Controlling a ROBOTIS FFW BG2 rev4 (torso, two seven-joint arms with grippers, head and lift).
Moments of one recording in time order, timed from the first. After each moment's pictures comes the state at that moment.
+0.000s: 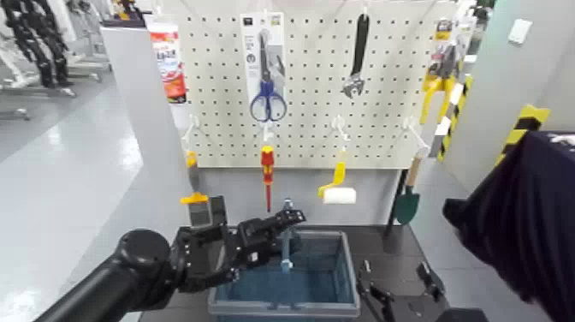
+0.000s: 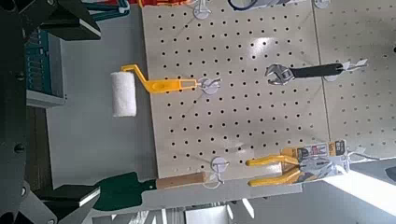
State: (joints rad) left arm -0.66 0.28 -0.58 -0.87 1.67 0.91 -0.54; right arm 0.32 -0.04 0.17 -1.73 -0.08 -0.33 -0.12
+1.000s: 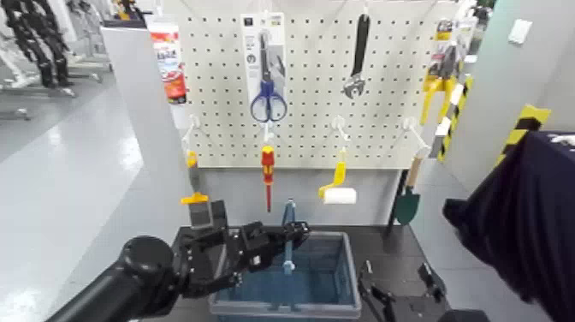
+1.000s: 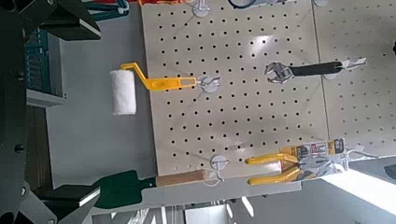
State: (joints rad) left arm -0.63 0.28 -0.59 -0.88 1.67 0.87 -0.55; right arm 0.32 -0.04 0.16 -1.72 -0.08 -0.34 -0.12
